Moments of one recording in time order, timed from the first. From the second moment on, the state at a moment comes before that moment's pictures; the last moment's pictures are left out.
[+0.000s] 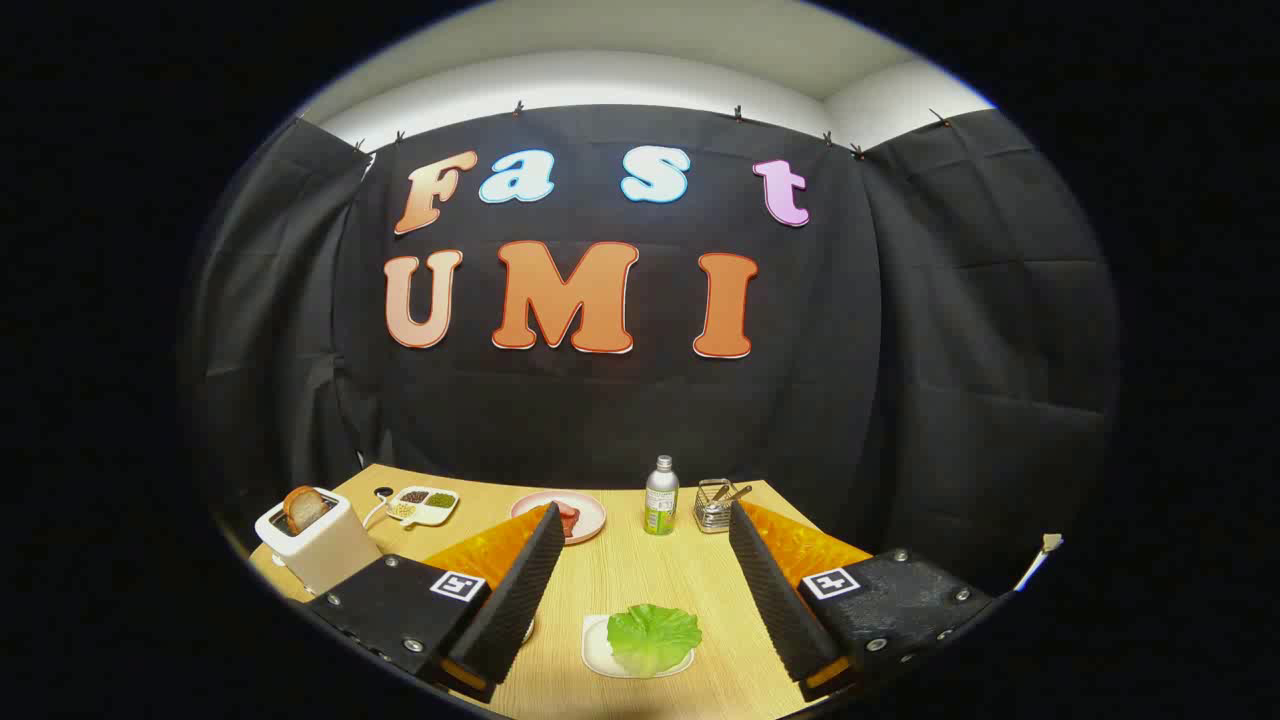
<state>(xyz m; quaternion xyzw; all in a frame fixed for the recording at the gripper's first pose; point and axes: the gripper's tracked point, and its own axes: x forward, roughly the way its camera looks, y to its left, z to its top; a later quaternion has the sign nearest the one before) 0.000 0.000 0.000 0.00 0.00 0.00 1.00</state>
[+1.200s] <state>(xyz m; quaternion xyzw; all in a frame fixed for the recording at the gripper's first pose) 0.065 0.022 -0.125 -0.03 0.19 0.03 0.98</state>
